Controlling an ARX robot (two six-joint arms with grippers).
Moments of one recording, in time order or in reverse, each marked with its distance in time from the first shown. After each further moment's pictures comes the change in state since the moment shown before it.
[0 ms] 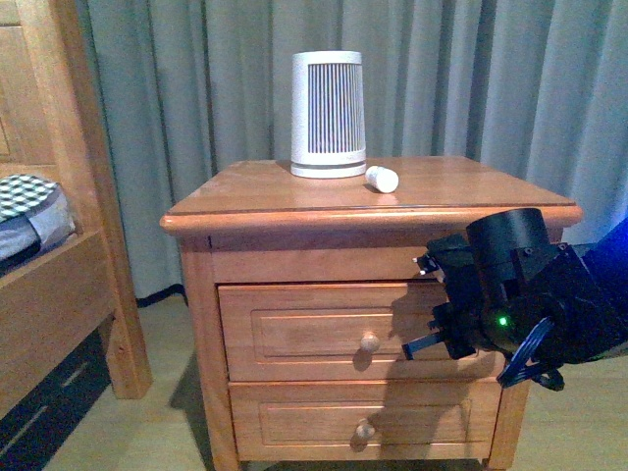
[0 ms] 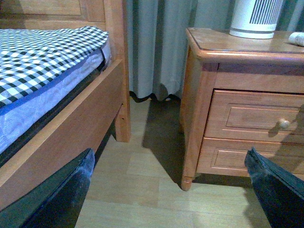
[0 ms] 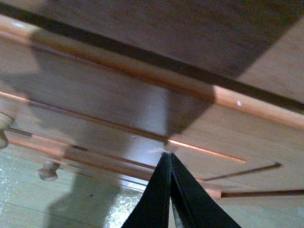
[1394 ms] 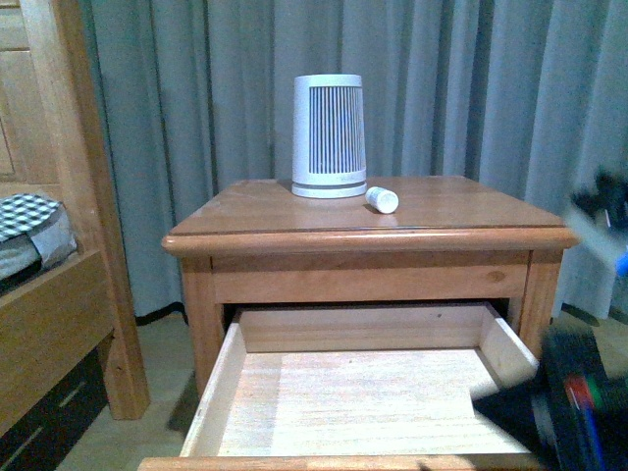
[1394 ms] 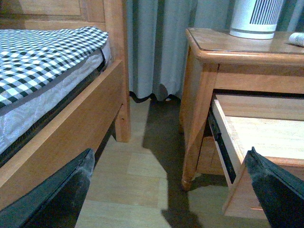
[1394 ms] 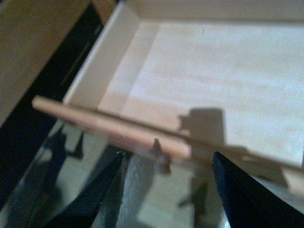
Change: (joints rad) left arm 0.000 0.000 0.000 0.000 0.000 0.000; right arm 0.116 -1.063 -0.820 -0.243 -0.345 0.385
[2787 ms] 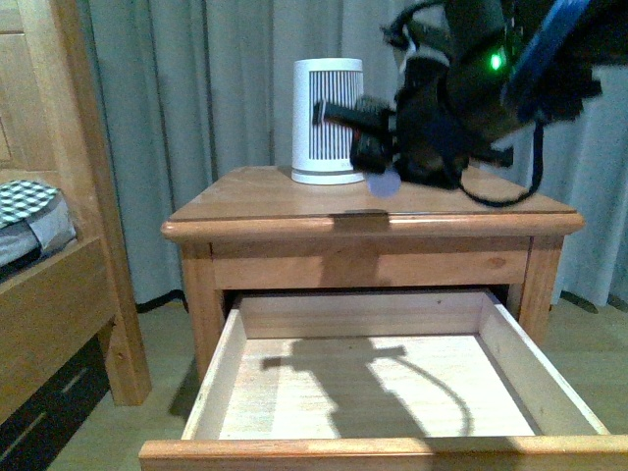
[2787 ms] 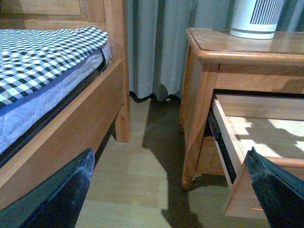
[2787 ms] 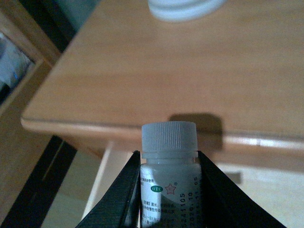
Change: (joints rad) left arm 0.000 0.000 0.000 0.000 0.000 0.000; right arm 0.048 0.606 0.883 -0.109 0.225 0.109
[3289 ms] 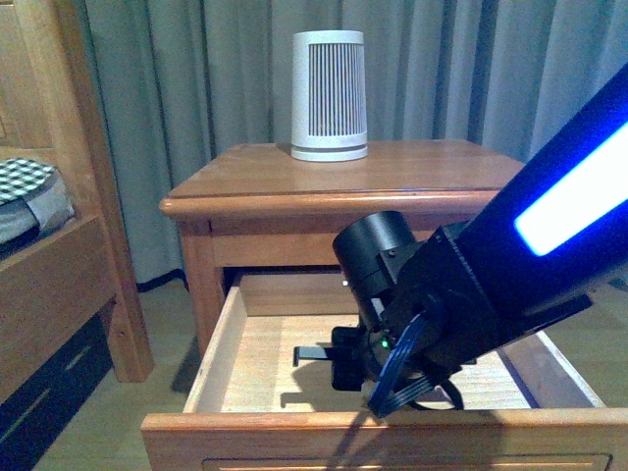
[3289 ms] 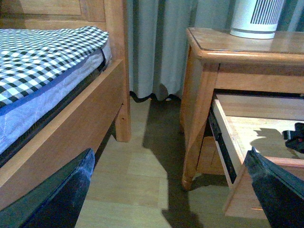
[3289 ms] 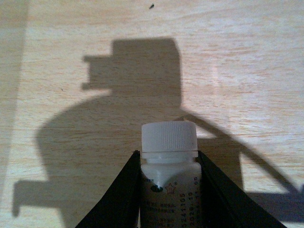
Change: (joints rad) left arm 0.000 0.000 0.000 0.000 0.000 0.000; right arm 0.089 0.390 -0.075 0.050 0.213 0.071
